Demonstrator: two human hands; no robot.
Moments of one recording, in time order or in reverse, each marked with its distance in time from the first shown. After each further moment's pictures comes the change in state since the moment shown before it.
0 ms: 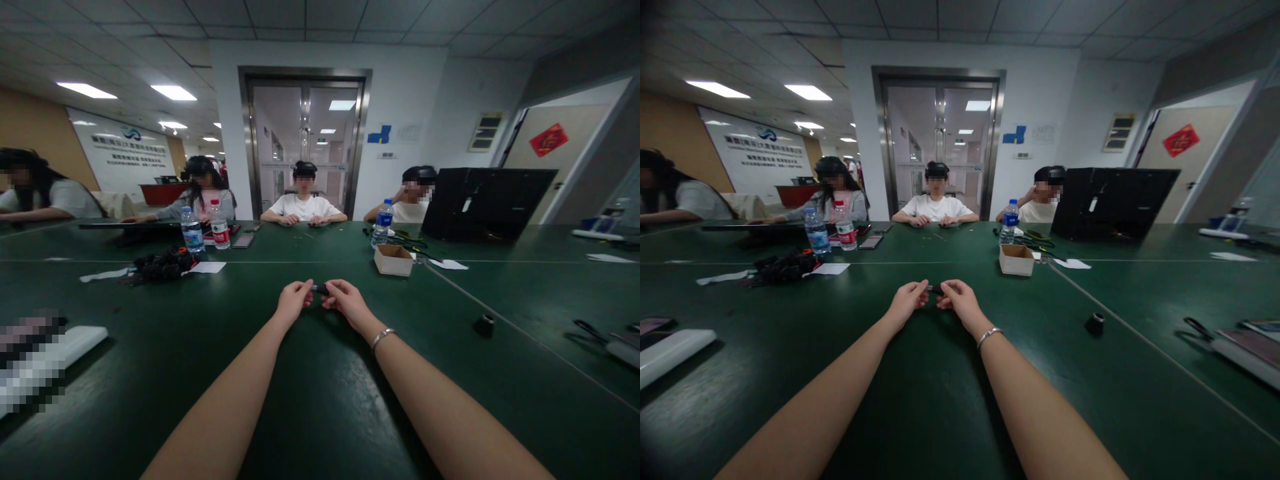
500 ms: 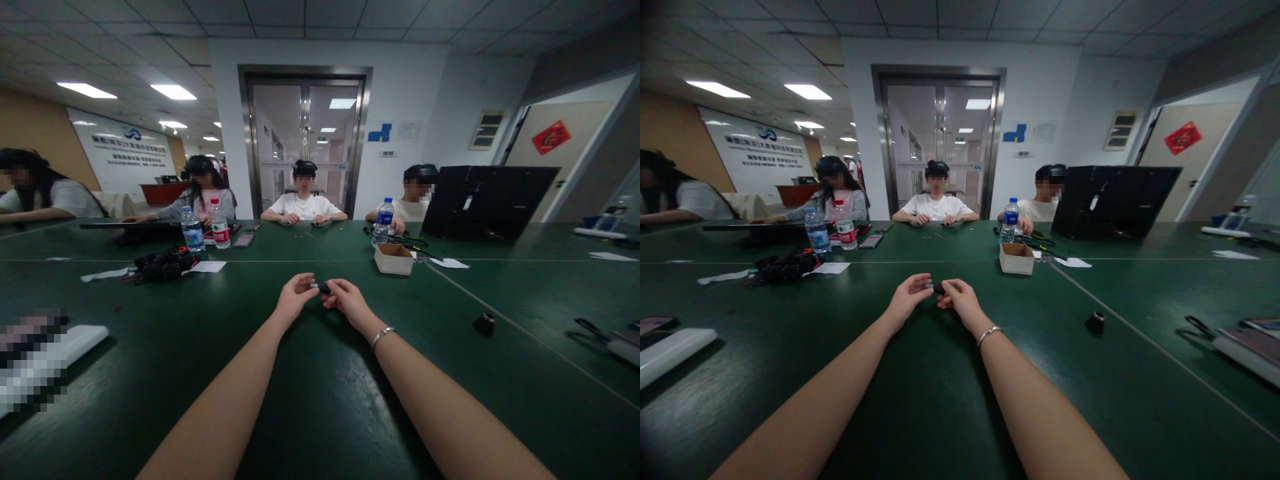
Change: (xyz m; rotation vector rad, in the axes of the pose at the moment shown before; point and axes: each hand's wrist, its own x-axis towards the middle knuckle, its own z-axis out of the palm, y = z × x) left_hand -0.008 0.008 -0.002 -0.019 -0.107 0.205; right_hand 0.000 0.000 0.000 0.000 -0.004 0.015
